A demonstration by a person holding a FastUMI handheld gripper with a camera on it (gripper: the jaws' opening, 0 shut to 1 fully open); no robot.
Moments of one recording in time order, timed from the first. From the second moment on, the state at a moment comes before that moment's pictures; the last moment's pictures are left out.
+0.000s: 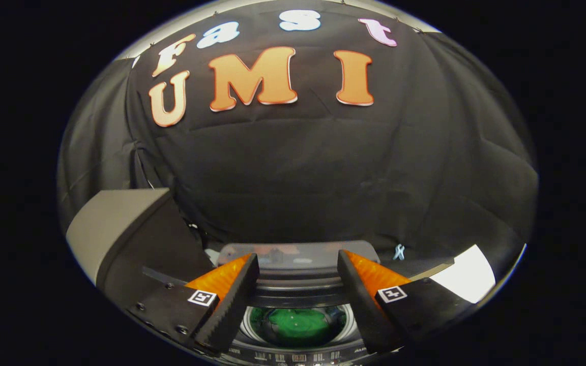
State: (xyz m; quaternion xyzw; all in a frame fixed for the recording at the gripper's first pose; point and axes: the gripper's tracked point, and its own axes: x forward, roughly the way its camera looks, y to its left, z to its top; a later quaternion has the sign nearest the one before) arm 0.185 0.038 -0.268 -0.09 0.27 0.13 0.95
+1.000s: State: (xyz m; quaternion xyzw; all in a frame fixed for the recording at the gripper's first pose) arm 0.126 0.020 -0.099 -0.03 0.16 0.07 0.98
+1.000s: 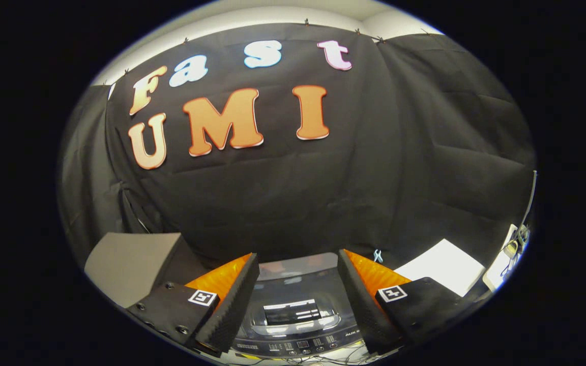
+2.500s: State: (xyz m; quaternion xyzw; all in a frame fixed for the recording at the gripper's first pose) arm 0.063 0.039 0.114 -0.06 -0.01 0.08 1.00
